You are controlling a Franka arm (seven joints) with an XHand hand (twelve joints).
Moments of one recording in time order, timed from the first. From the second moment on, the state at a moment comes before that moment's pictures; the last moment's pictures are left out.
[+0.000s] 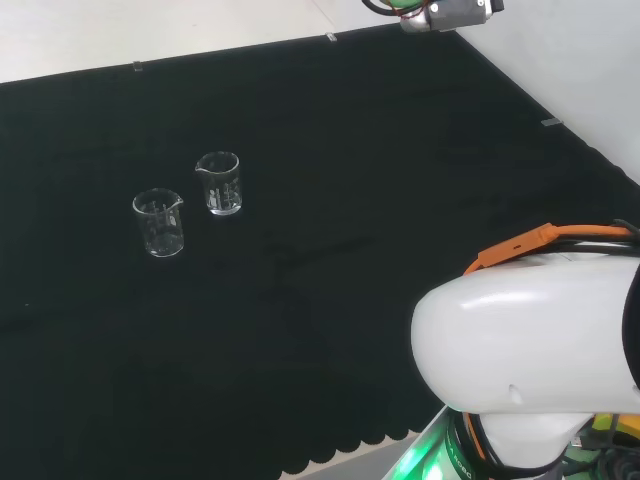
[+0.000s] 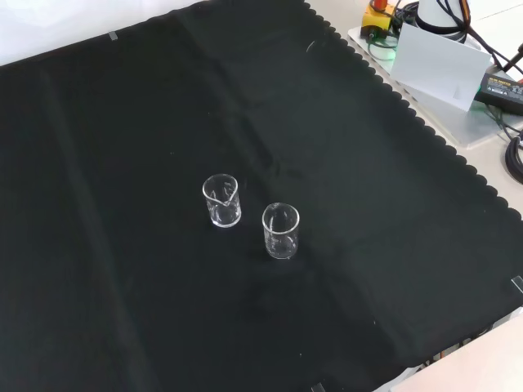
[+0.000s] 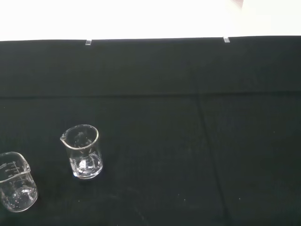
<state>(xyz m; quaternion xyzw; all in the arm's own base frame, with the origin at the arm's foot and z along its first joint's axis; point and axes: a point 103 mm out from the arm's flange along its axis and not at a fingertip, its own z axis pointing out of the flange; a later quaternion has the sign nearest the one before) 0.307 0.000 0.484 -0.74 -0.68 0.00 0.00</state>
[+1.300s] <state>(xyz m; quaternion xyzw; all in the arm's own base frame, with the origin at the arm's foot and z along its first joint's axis) 0.330 -0.033 0.428 -0.74 -0.67 0.01 0.04</state>
